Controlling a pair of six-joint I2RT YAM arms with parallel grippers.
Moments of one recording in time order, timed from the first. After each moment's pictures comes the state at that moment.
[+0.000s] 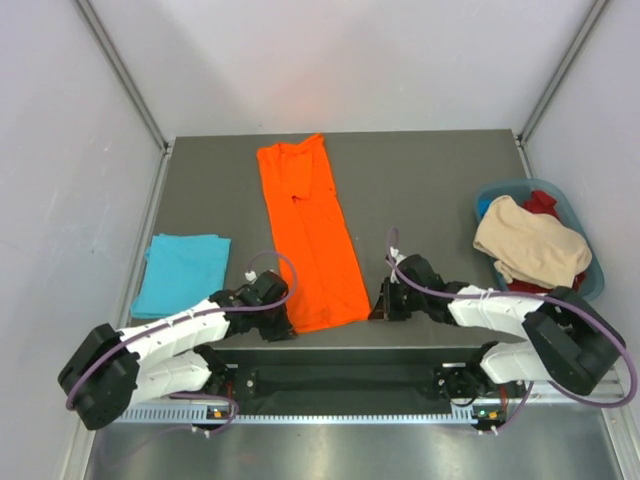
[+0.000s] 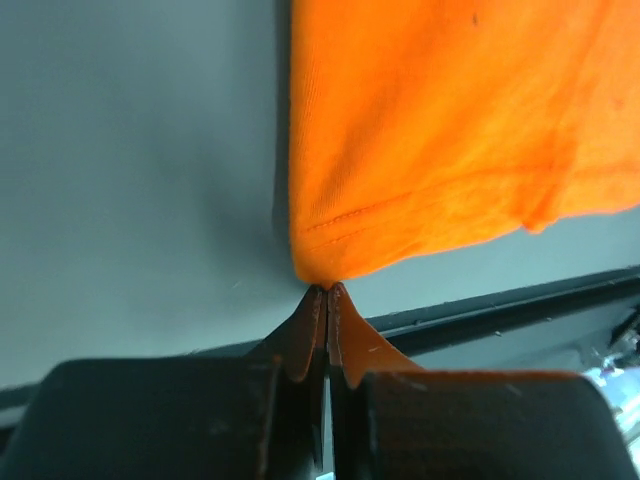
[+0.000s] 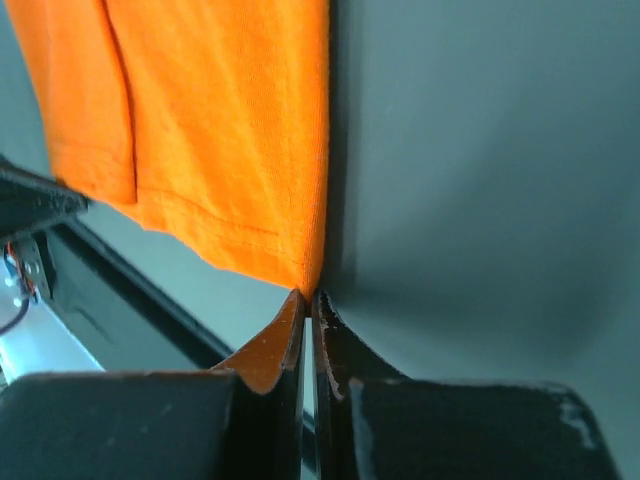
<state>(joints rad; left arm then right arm) -0.78 1.07 0.41 -0.43 0.09 -1.09 0.68 1.32 0.42 0.02 -0.32 0.70</state>
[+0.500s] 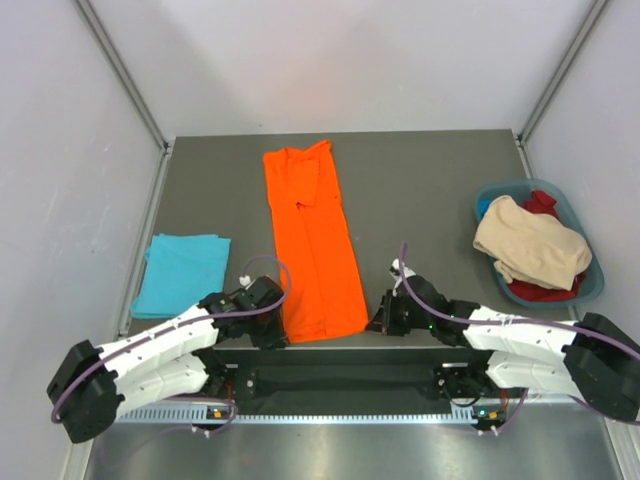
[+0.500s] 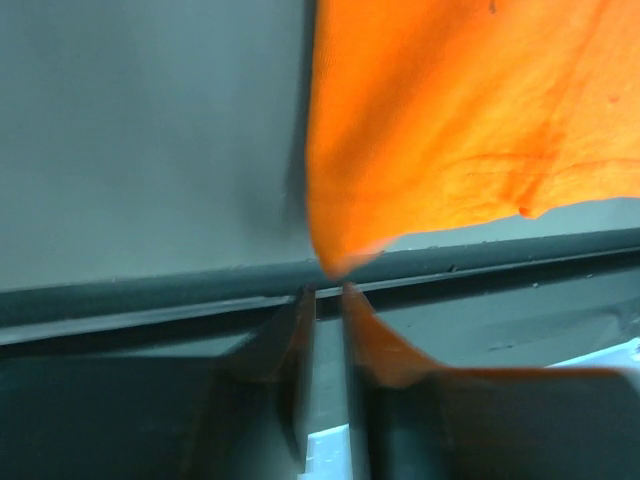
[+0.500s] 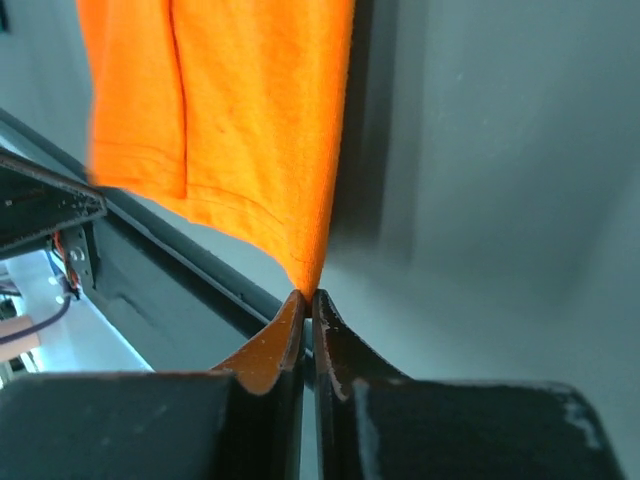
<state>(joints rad) -0.83 0.95 0.45 -0.67 0.06 -1.10 0.90 1.07 0.30 0.02 -0.14 0.93</state>
